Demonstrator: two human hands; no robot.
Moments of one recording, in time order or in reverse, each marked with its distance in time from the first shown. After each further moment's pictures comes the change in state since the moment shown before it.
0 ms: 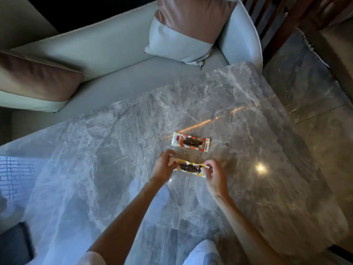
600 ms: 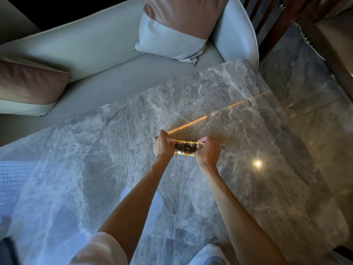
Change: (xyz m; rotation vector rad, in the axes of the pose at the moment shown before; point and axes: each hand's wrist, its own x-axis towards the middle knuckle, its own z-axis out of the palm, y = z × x) left_hand 0.076 0.063 0.009 0.152 0.166 -0.214; right_hand 0.100 -0.048 0.011 -0.217 0.119 0.287
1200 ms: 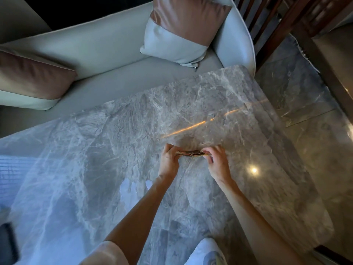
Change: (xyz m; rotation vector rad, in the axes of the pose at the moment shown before) left_hand -0.065 -0.035 0.026 -0.151 0.066 0.418; right_hand -0.016 0.075 -0.038 0.033 -0.043 -0.619
